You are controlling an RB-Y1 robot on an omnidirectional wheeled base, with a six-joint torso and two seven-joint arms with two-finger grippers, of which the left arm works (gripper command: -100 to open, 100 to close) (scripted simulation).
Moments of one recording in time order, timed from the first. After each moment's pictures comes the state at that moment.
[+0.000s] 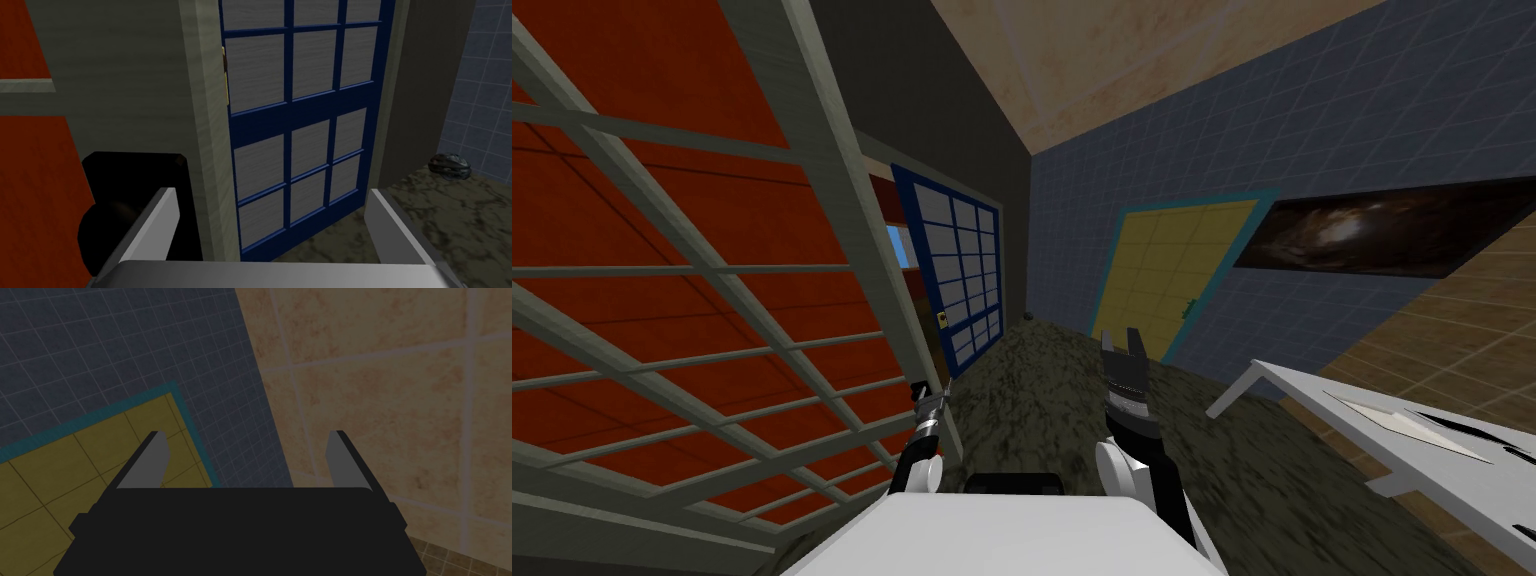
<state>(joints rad) 0.03 0.16 -0.08 -0.79 0.64 -0.87 1.27</state>
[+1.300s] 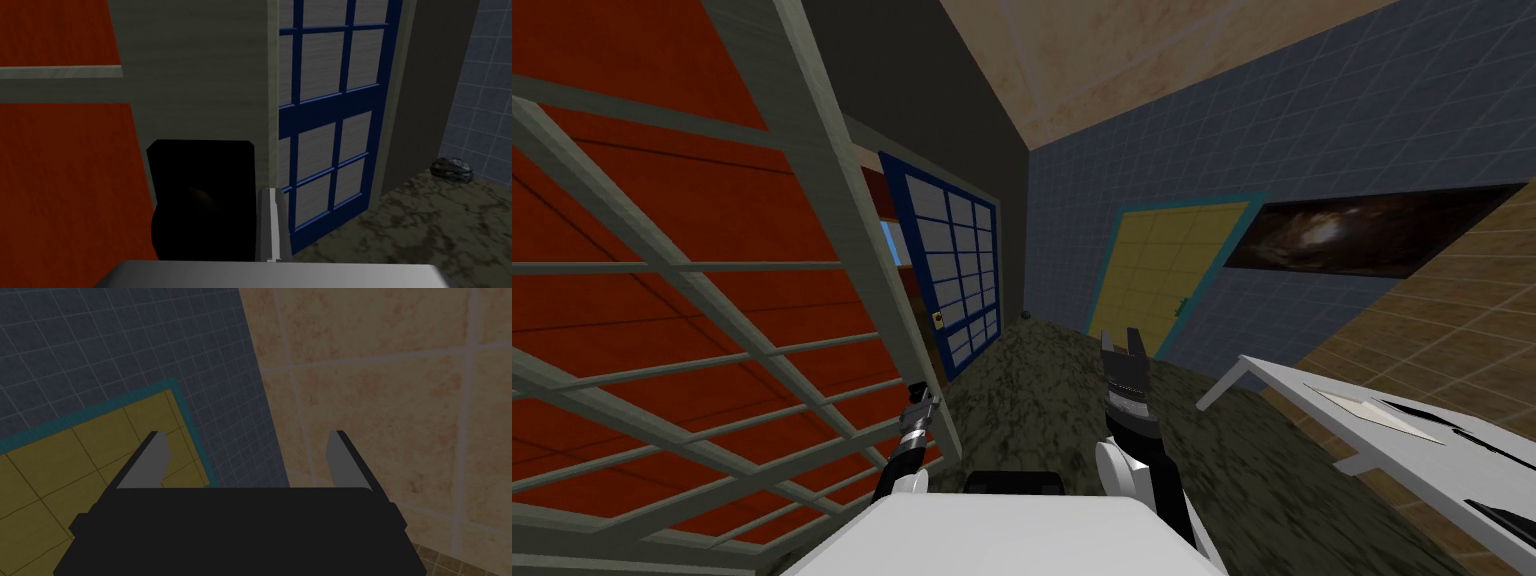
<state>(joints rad) 0.08 0.21 -0.08 -0.79 0.64 -0.92 1.34</state>
